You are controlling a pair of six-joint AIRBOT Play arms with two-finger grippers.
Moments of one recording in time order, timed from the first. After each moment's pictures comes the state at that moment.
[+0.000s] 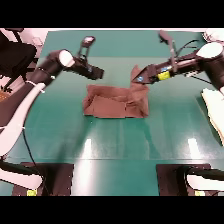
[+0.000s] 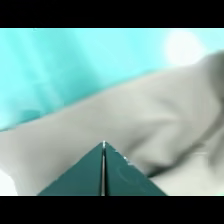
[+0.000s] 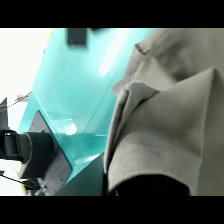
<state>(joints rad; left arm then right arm) -0.34 -1.58 1.58 1.23 -0.89 -1.46 0.19 -1.41 1.45 -0.59 1.35 1.28</state>
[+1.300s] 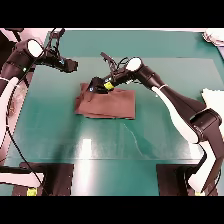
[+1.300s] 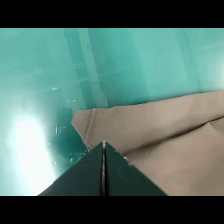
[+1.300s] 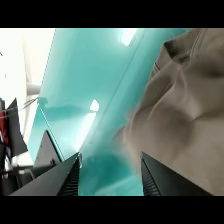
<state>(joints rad) -0.15 -1.51 1.58 1.30 -0.98 -1.40 0.57 -1.93 1.87 -0.59 1.10 1.47</state>
